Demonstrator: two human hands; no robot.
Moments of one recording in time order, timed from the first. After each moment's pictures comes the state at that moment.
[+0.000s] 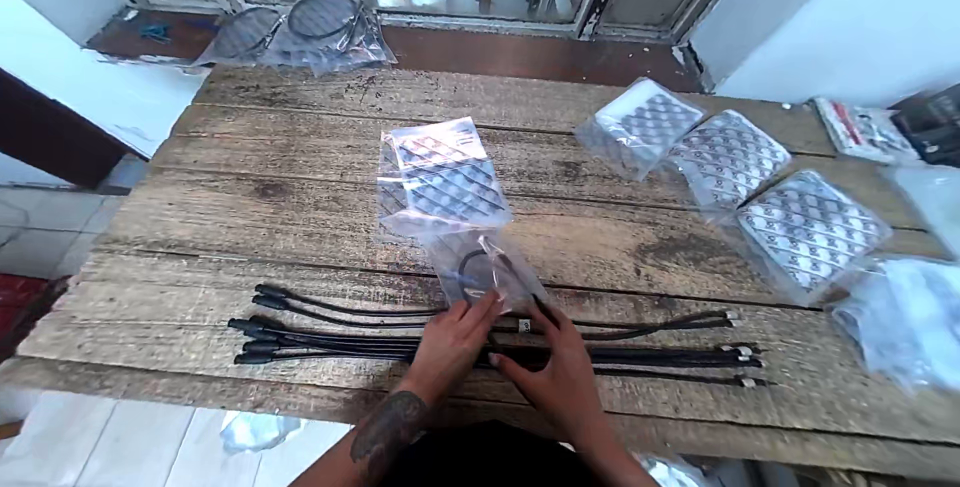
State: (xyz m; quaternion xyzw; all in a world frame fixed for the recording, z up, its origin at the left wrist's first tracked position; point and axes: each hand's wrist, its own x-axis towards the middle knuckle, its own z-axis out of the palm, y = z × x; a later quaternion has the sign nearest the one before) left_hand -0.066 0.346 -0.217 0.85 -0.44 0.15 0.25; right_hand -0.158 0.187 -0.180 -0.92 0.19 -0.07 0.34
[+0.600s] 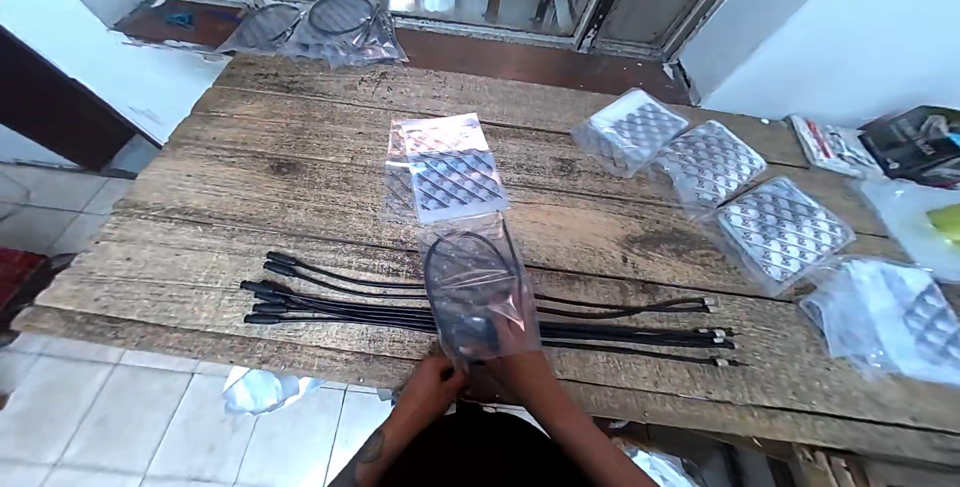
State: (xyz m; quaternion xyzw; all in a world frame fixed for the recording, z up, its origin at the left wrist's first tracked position) left_hand -0.142 0.401 -0.237 0.81 -0.14 -0.38 0.43; right_hand -0.172 0.211 -0.234 -0.96 0.07 -0.02 0.27
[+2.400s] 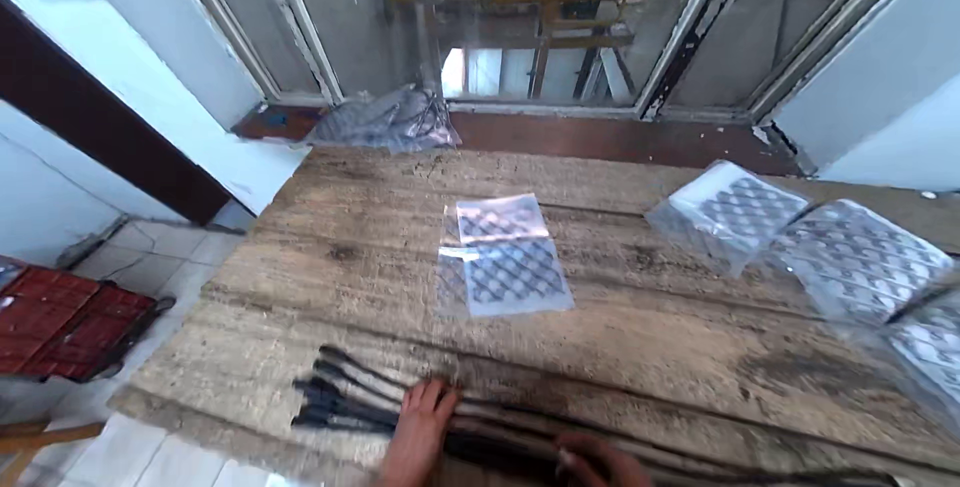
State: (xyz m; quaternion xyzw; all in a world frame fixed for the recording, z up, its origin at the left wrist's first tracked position) left_hand -0.032 0.451 -0.249 0.94 -0.25 -0.04 0.24; right_hand -0.131 0.167 -0.200 -0.81 0.10 0.17 0.55
